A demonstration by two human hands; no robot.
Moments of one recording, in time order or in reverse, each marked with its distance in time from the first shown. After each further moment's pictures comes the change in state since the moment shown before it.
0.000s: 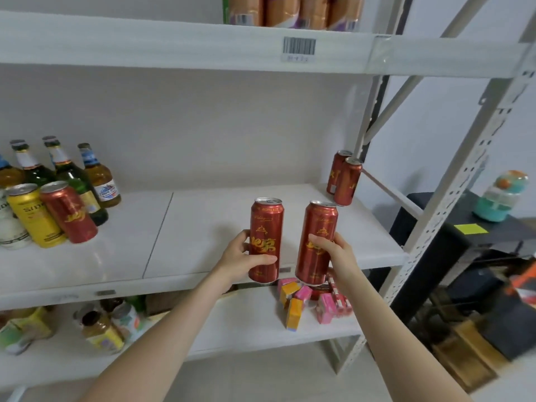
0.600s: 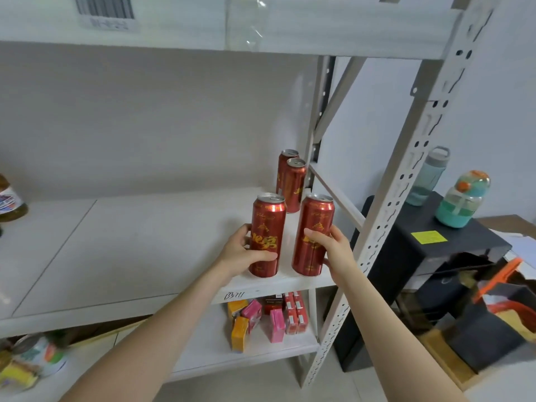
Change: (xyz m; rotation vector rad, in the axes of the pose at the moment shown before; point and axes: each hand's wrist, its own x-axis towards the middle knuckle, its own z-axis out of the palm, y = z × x) left_hand 0.113 0.040 0.181 0.068 -0.044 0.005; right_hand 0.112 -0.025 -0.176 -0.016 0.013 -0.049
